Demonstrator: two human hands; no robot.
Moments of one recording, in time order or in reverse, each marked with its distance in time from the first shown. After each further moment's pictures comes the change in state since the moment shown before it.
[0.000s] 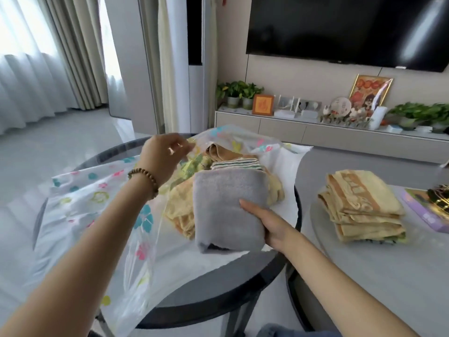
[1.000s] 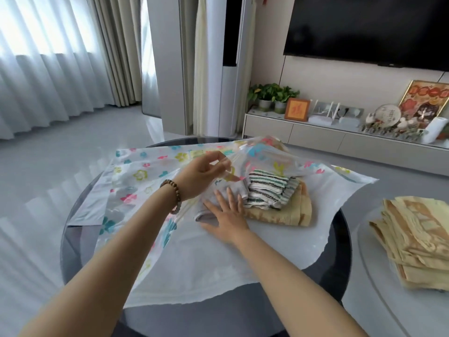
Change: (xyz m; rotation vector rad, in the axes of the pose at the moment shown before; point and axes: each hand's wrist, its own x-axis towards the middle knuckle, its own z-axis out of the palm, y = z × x) left_hand 0.030 -0.058 0.019 -0.393 -0.425 -0.027; right_hand 0.193 0.063 0.081 -1.791 0.072 -0.493
